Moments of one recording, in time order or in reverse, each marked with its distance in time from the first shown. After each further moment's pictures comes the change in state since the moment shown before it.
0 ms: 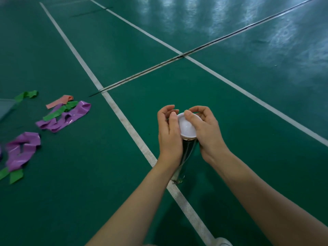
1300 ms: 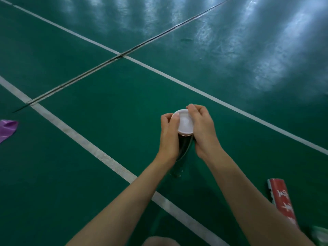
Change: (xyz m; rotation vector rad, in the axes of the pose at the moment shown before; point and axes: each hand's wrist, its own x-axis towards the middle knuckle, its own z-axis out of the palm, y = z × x) left_hand -0.083 -0.011 0.070 -0.064 -0.467 -0.277; right_hand -0.073 -0.041 -0.094 -0.010 0.419 -0.033
